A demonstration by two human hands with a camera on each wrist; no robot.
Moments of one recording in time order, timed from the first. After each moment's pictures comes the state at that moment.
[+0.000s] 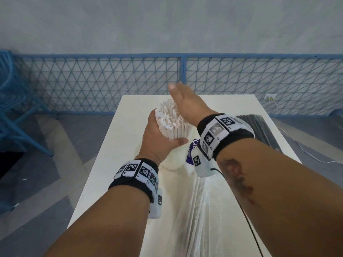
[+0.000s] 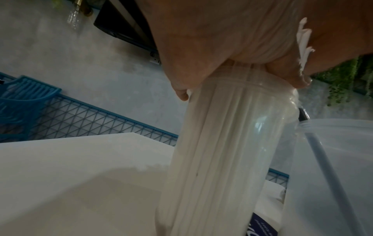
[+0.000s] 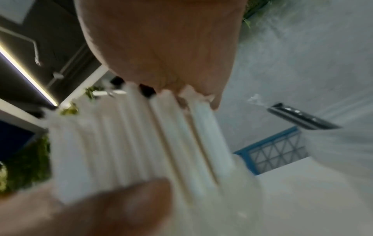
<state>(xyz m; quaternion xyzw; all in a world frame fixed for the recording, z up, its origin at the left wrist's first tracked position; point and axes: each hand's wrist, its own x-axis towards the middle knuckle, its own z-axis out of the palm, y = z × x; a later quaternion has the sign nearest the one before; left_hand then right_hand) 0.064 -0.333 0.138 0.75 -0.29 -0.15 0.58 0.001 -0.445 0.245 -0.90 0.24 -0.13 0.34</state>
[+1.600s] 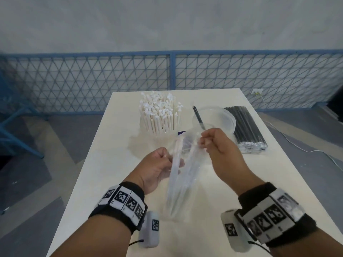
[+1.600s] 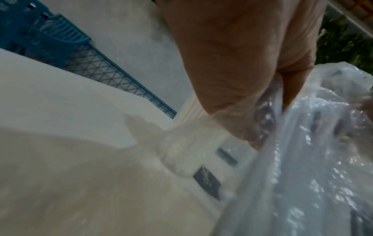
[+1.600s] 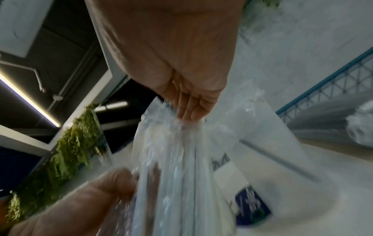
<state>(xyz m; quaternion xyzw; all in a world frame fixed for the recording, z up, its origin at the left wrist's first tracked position) -0.015 -0.278 0.128 0.55 -0.15 -0.52 0.63 -0.169 -0.406 0.172 -0.81 0.30 -0.27 0.42</state>
